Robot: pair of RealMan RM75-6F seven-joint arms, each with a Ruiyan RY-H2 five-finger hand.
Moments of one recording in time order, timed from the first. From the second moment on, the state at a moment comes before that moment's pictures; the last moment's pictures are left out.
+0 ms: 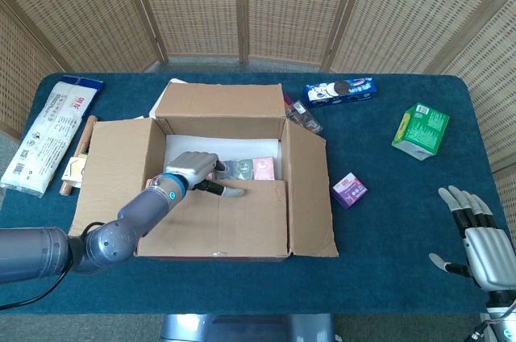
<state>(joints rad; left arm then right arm) -1.51 -1.05 -0.07 -1.90 -0.18 0.60 0.55 0.06 -0.96 0.02 -1.78 -1.56 1.46 0.07</state>
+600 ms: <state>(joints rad) -1.52 -0.98 -0.05 -1.94 -0.10 0.49 0.39 0.06 -0.96 0.02 -1.79 -1.57 1.48 0.08</state>
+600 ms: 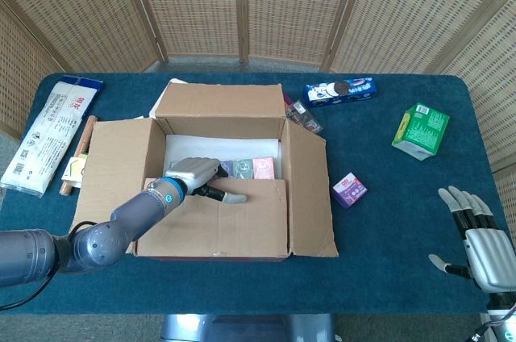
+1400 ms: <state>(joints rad) -1.28 -0.84 -0.29 -1.92 0.27 0.16 -0.08 0.06 -0.96 0.02 -1.79 -1.58 1.48 0.07</state>
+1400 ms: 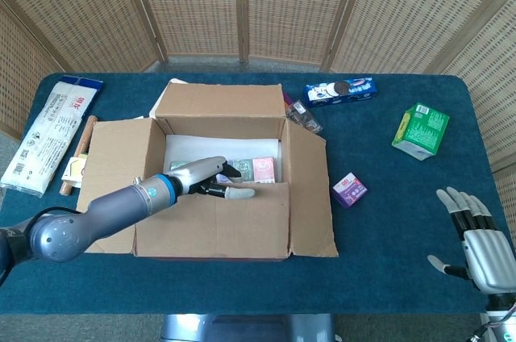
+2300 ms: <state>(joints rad) -1.16 -0.73 -0.52 -1.90 0.50 -0.17 -0.36 0.06 -0.97 0.01 -1.79 -1.58 1.47 0.06</state>
